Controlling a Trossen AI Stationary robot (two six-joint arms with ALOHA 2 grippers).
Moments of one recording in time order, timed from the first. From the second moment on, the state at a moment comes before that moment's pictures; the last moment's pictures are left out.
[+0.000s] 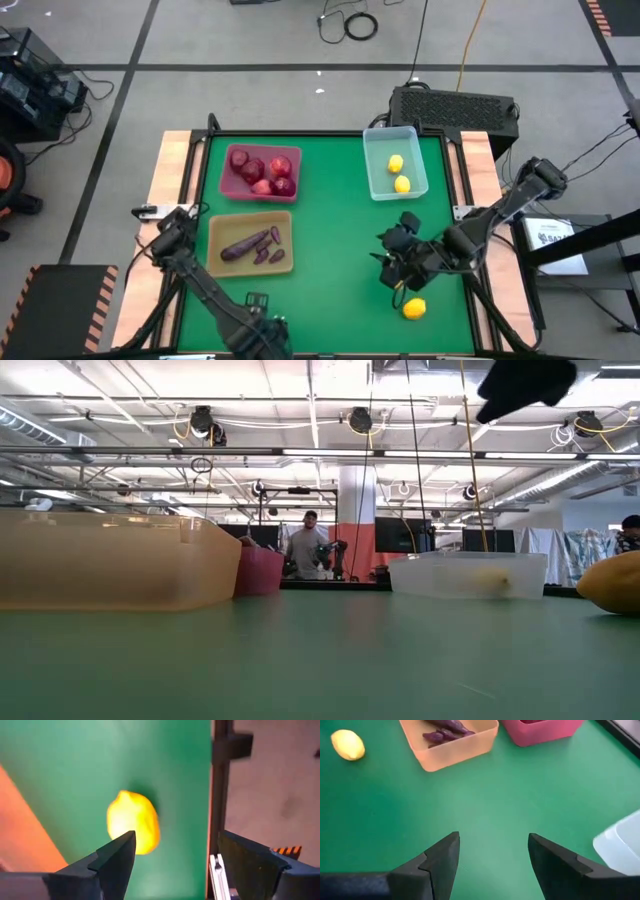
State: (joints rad) left arm -0.77 2.17 2.00 -1.45 0.15 -0.67; right arm 0.60 1.36 1.08 -0.75 0.64 0.83
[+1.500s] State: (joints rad) left arm -0.79 2.11 1.57 -1.21 0.03 -0.52; right arm 0.53 1.36 1.08 -0.61 0.47 0.85
